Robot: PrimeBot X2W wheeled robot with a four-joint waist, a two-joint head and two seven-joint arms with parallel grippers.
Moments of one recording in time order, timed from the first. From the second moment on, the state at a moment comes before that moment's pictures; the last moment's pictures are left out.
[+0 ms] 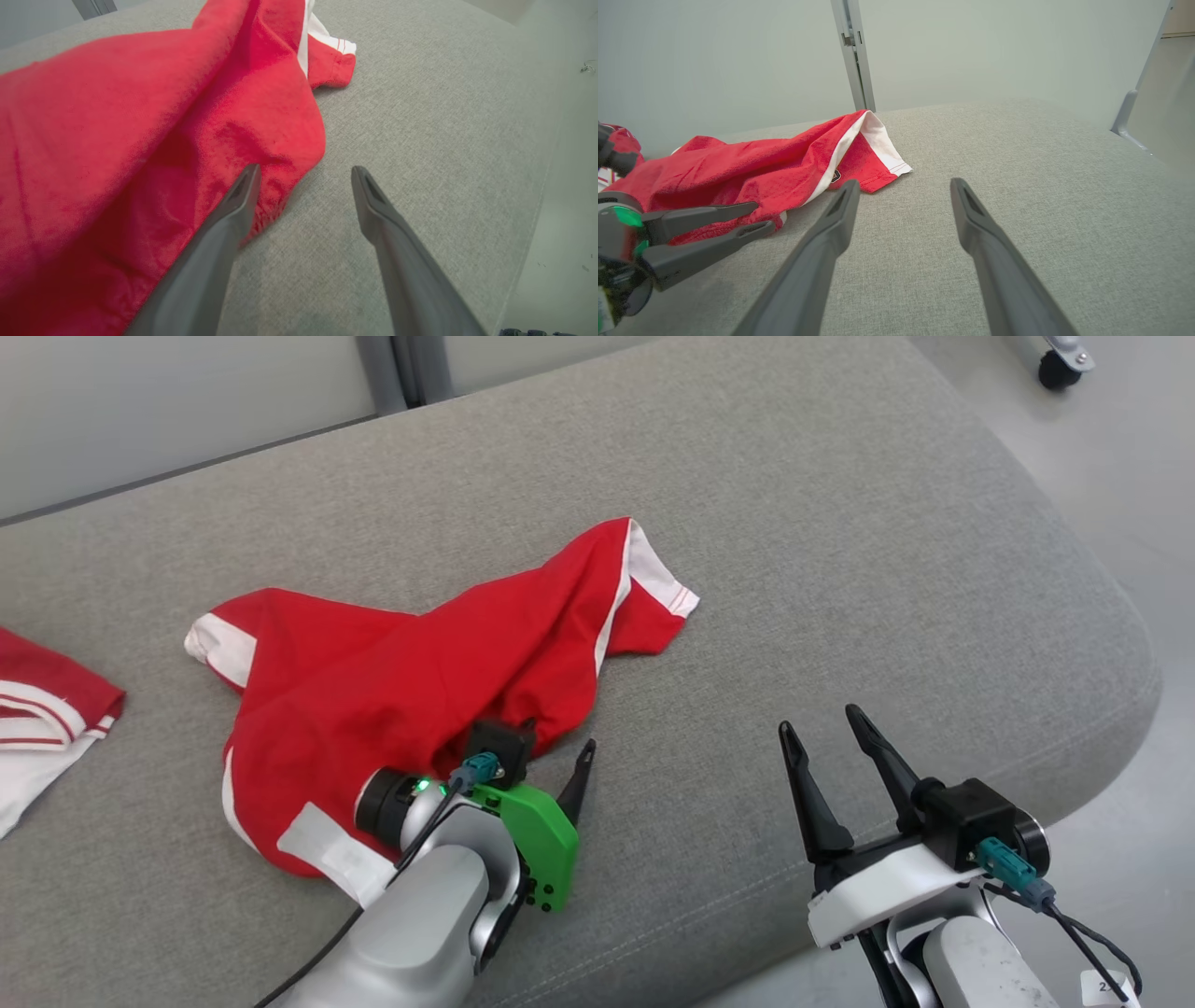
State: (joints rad) left arm -0.63 0.05 -0.90 0.90 -0.63 0.02 -0.19; right arm -0.13 -0.05 0.21 0.21 0.17 0.13 -0.26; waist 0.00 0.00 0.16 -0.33
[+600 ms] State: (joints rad) left arm -0.71 0.05 -0.89 1.04 -0.71 -0.01 -0.23; right arm -0.15 -0.05 0.18 0.19 0.17 0.13 -0.26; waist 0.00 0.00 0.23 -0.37
